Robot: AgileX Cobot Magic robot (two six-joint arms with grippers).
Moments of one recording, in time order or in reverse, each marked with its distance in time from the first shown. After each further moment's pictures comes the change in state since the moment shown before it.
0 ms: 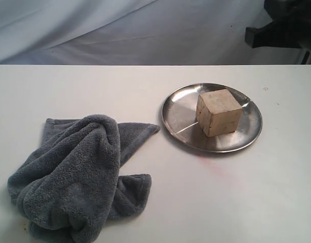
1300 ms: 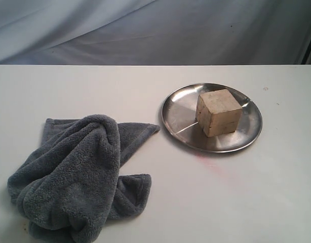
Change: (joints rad) left arm 0.000 0.000 0.000 0.000 0.000 0.000; right arm -0.231 -0.948 0.502 0.095 0.188 -0.037
